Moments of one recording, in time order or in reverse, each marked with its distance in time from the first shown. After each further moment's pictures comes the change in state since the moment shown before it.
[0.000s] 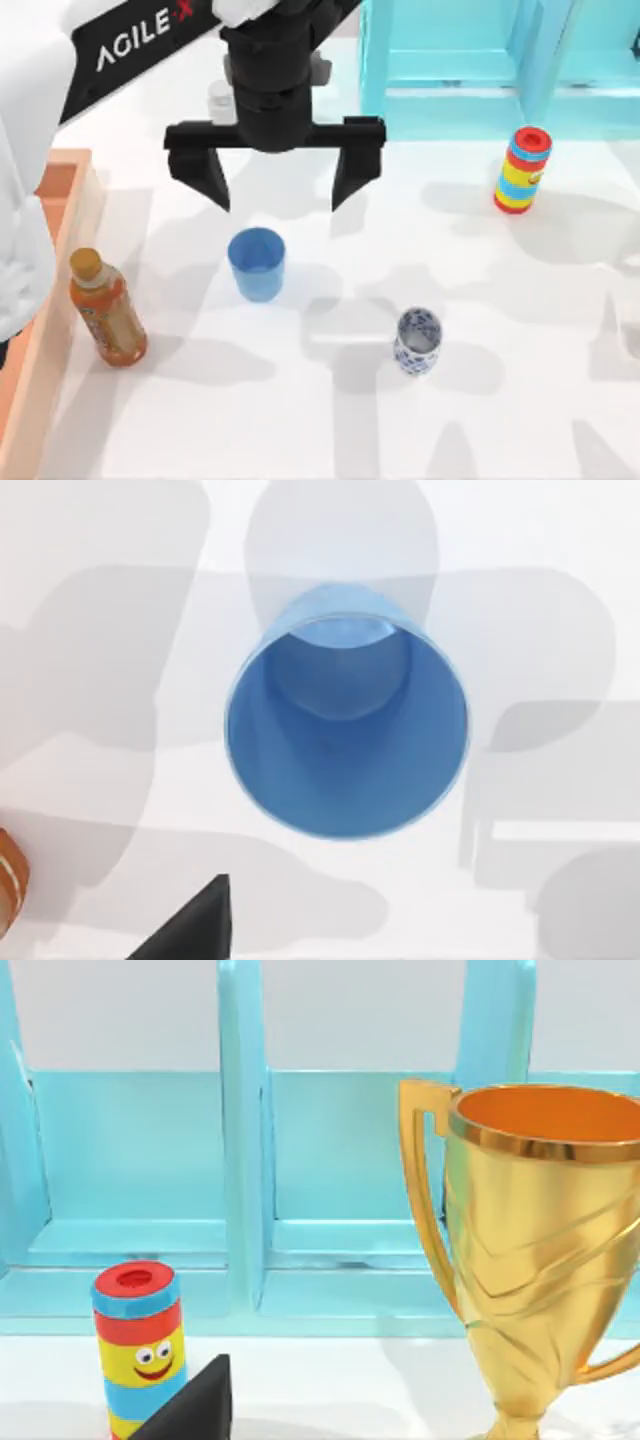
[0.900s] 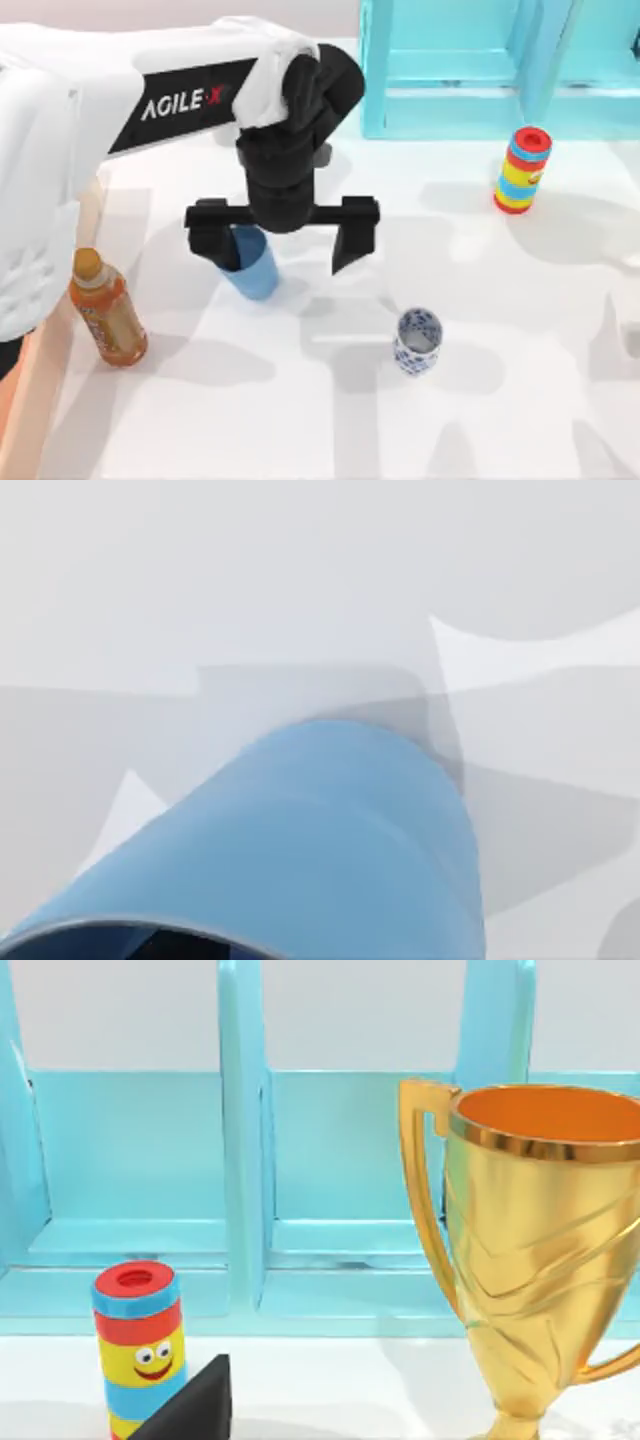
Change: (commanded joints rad) left arm 0.003 0.042 -0.330 0.372 0.000 0.003; right arm 0.000 0.000 0.000 0.000 0.000 0.000
